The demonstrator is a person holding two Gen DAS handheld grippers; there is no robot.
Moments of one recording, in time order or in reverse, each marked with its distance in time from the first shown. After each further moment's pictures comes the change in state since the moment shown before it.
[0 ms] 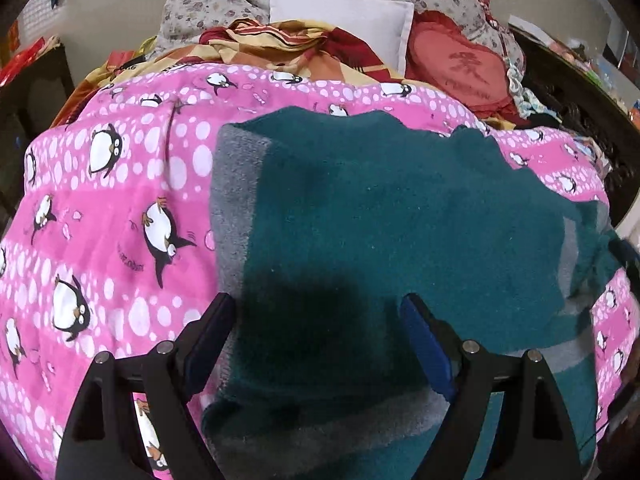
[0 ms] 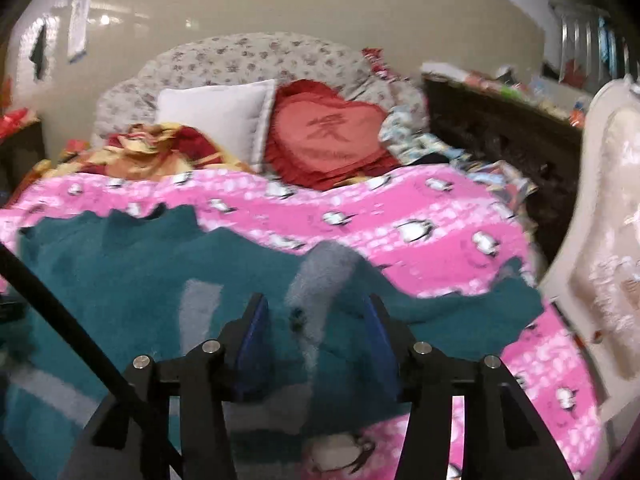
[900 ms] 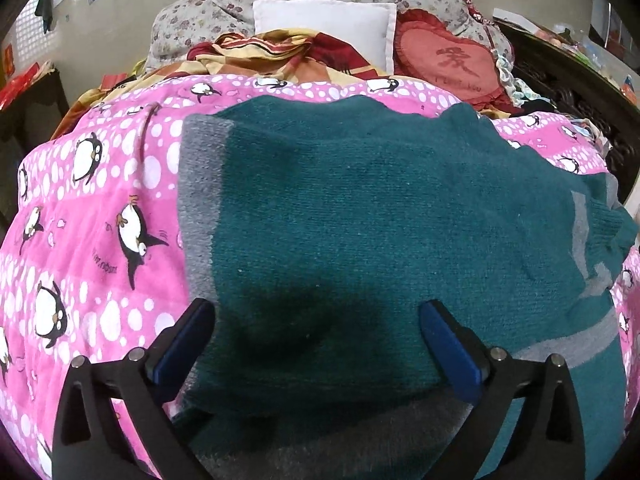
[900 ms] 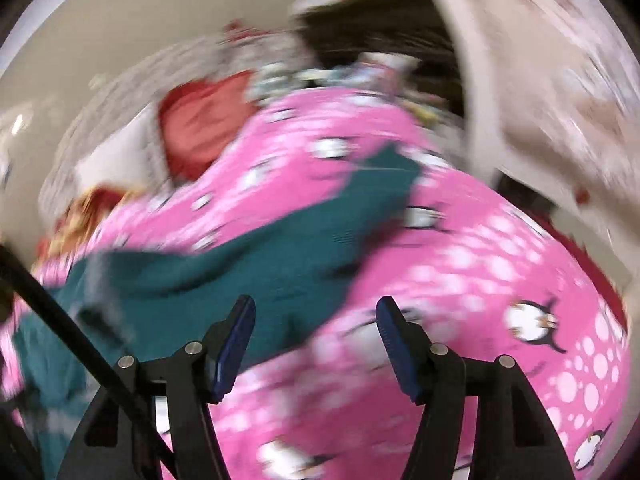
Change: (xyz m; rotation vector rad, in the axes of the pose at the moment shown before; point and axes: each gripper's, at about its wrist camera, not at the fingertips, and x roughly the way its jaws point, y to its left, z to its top) left arm 0.019 -0.016 -0.020 0.074 -0.066 0.027; right arm 0.008 -0.230 -0.069 0.551 0.093 -0.096
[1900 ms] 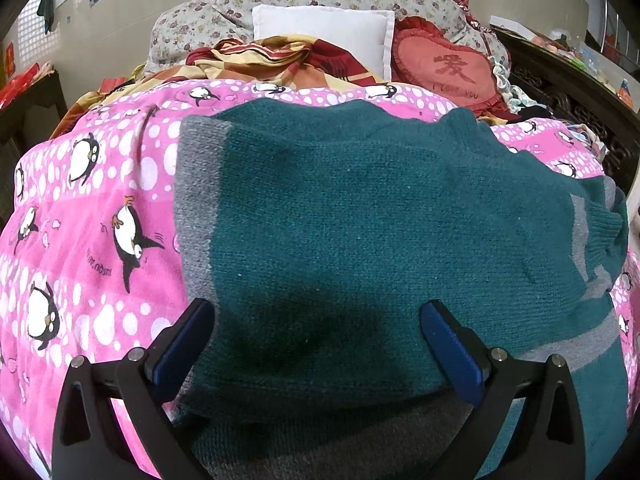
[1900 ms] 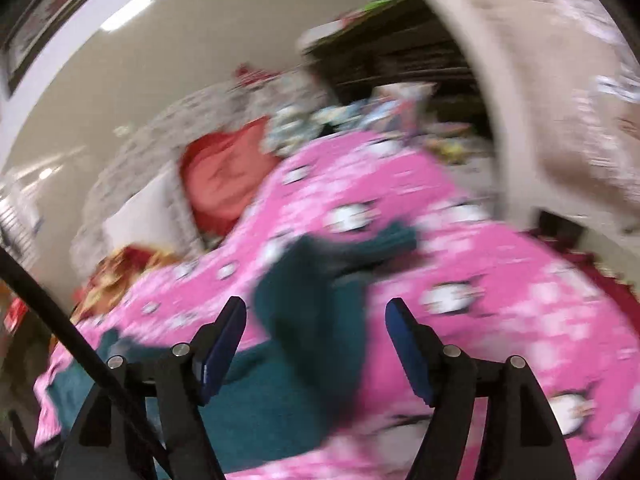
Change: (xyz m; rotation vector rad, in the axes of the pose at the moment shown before) left arm 0.000 -0.004 -0.003 -0.003 -0.026 -0.006; right arm 0.015 -0.015 0.049 0.066 -0.126 0.122
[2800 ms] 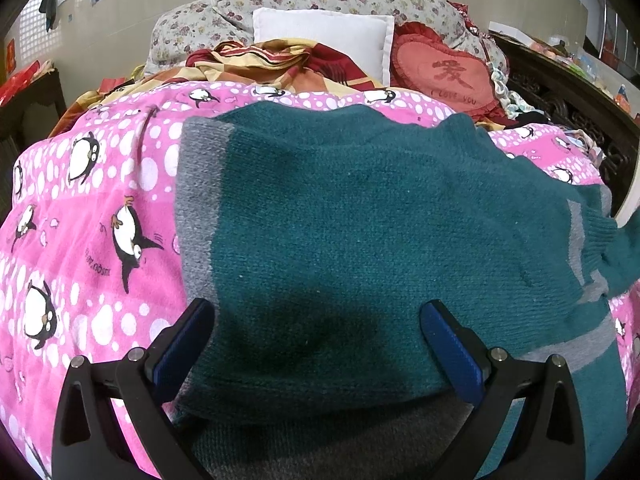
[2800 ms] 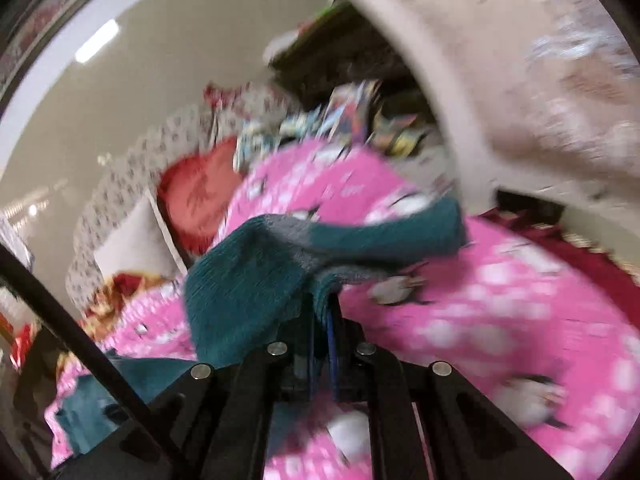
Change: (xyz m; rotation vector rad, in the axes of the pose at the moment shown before) left arm 0.000 0.006 0.002 -0.014 -0.018 -0.021; right arm -0.053 -0.029 -0.015 0.099 -0.072 0.013
